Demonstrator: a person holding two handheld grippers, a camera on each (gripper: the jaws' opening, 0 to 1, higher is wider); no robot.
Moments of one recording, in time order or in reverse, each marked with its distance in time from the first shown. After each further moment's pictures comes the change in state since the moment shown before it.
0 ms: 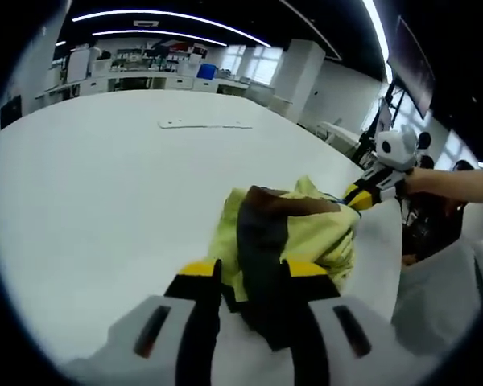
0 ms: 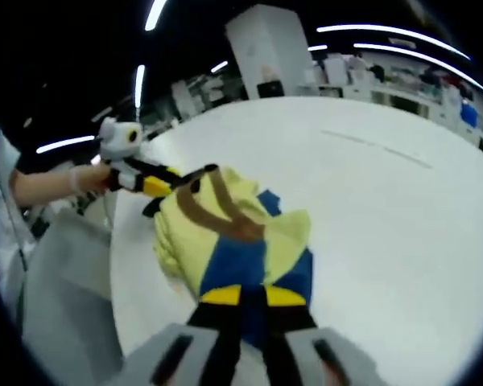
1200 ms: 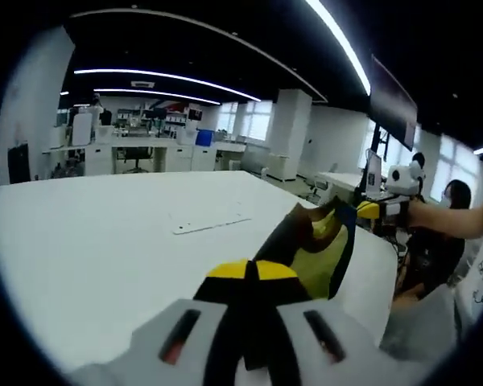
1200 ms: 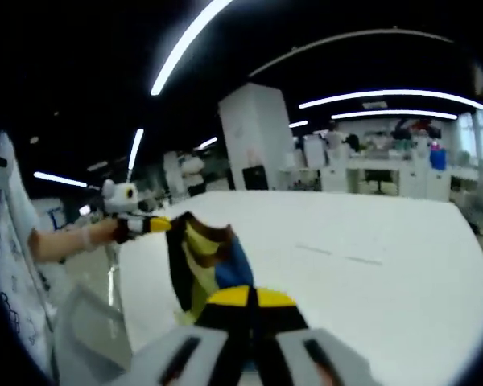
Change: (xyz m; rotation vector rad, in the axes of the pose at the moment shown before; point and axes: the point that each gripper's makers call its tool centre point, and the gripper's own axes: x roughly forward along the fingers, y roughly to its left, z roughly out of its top) left arm -0.095 -0.019 0.162 0.129 -0.359 0.027; right arm -0.142 0.013 0.148 -0.028 -0.521 -0.117
